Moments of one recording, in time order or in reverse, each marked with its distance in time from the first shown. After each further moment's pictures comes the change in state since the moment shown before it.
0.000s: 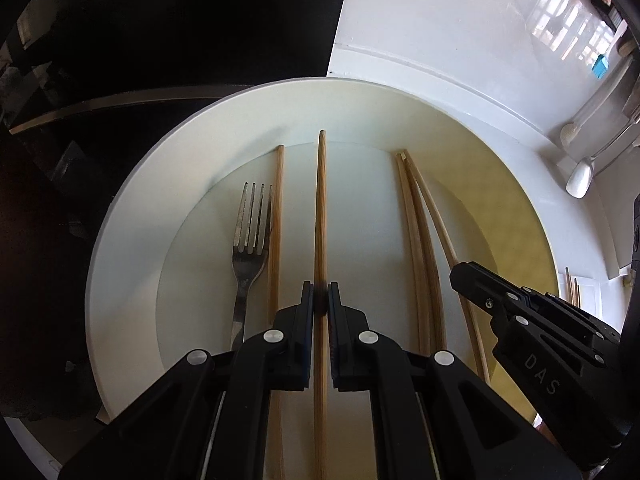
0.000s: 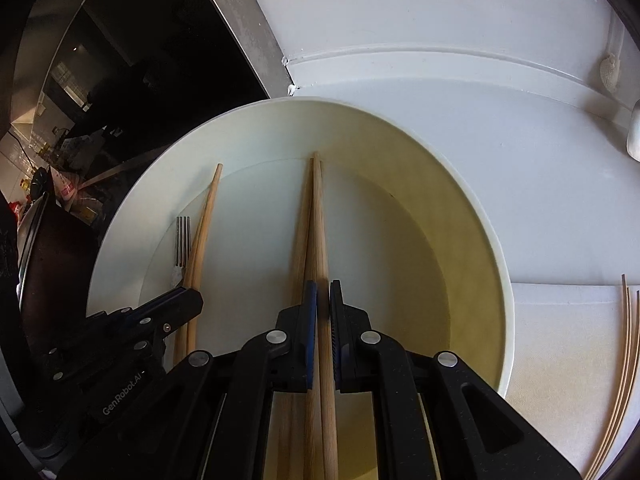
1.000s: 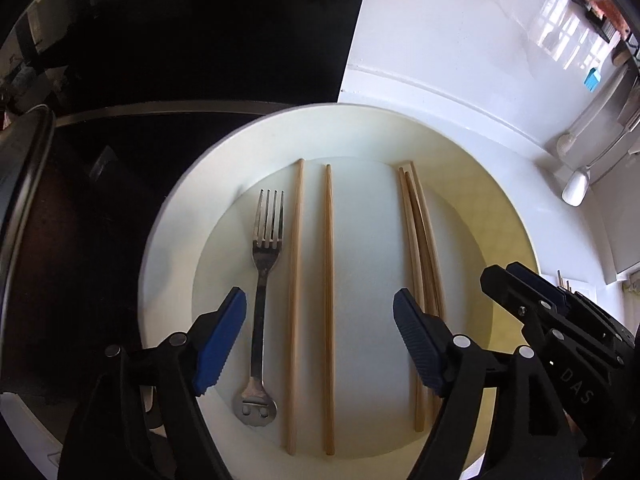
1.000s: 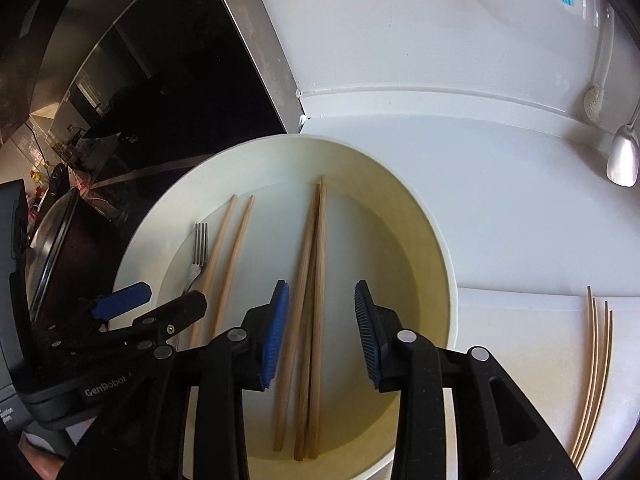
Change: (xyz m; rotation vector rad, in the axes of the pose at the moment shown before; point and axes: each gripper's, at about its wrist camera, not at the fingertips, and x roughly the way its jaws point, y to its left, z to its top) left arm -0.039 0.003 -0.007 -0.015 -0.049 0.032; right arm -0.041 0.002 -0.005 -0.056 -0.099 0.005
